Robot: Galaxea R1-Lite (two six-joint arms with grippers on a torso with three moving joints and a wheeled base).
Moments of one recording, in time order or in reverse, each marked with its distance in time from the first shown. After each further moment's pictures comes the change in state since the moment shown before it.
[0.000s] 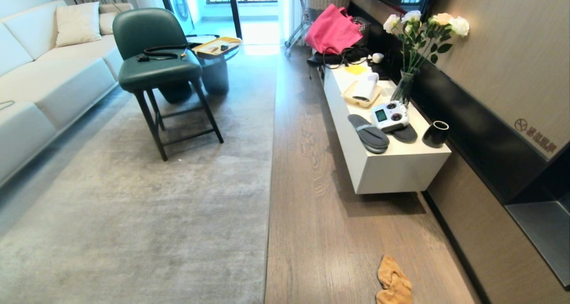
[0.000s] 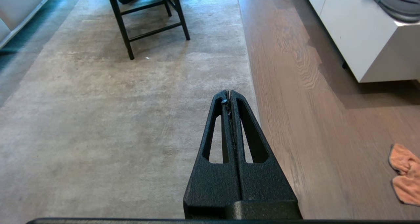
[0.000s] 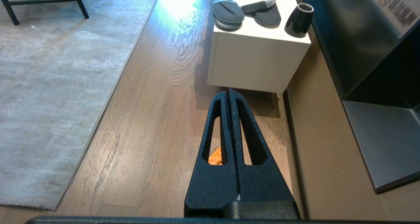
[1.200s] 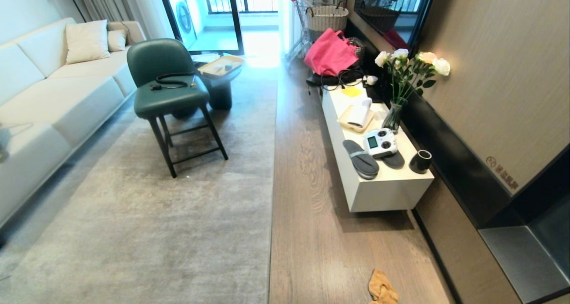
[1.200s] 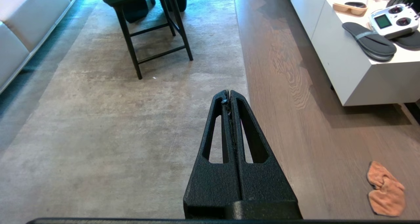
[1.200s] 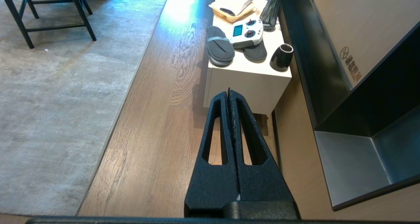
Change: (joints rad) left arm 0.000 0.000 0.000 0.000 0.000 0.000; right arm 0.000 0.000 0.000 0.000 0.000 -0.002
